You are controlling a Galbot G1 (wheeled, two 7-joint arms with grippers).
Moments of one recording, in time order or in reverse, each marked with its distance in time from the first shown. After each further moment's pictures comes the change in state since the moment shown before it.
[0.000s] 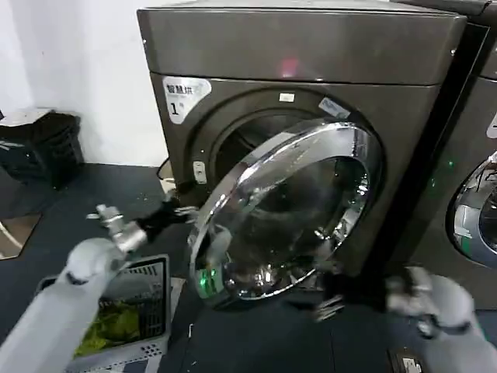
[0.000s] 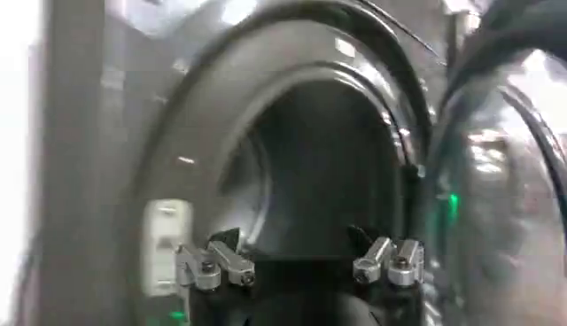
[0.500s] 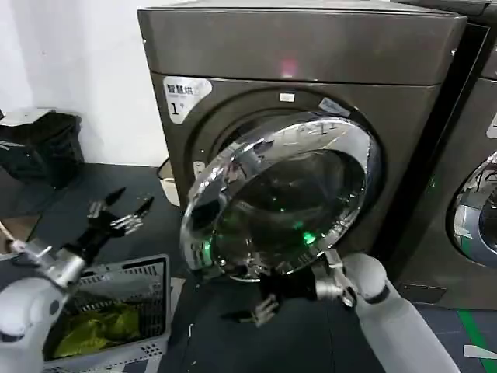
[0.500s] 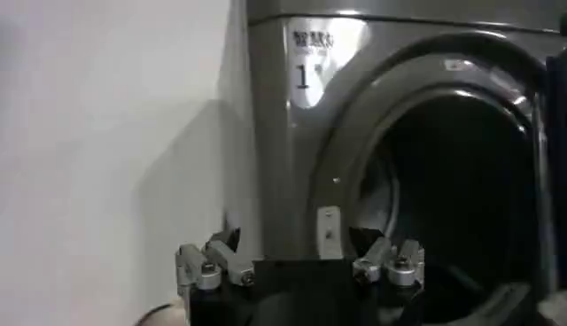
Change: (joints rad) left arm 0.380 0.006 -0.474 -0.198 0.106 0.022 -0.139; right arm 0.327 -0.033 -0.670 -0.153 -0.006 -0.042 -0.089
